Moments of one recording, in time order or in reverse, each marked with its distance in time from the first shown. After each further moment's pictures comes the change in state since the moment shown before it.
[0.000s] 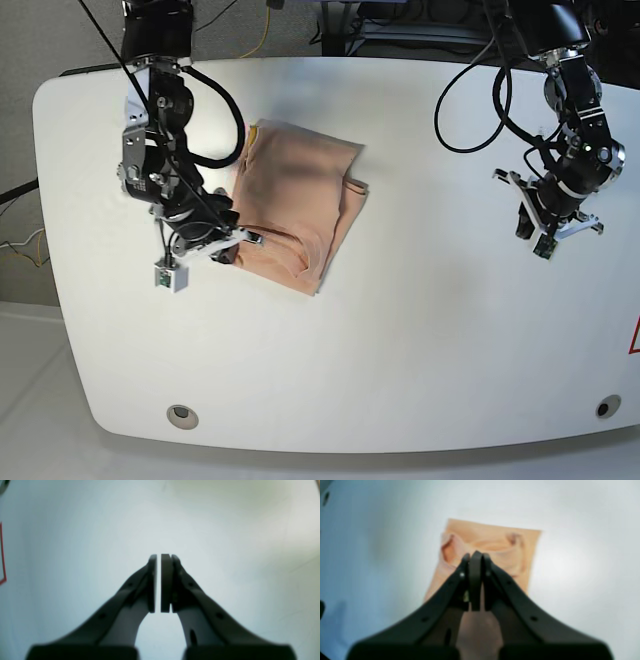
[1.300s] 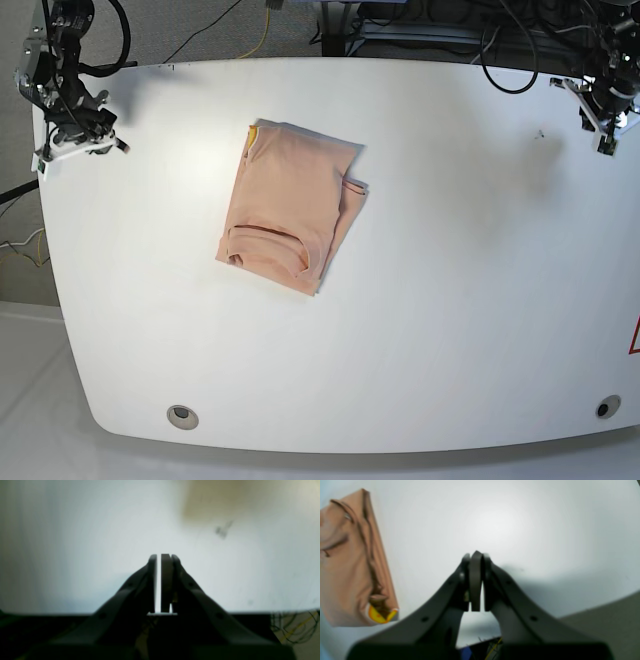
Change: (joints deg) left arm 23.2 -1.2 -19.2 4.0 -0.6 0.0 -0.5; right arm -29.3 15.3 28.0 3.0 16.5 0.1 0.3
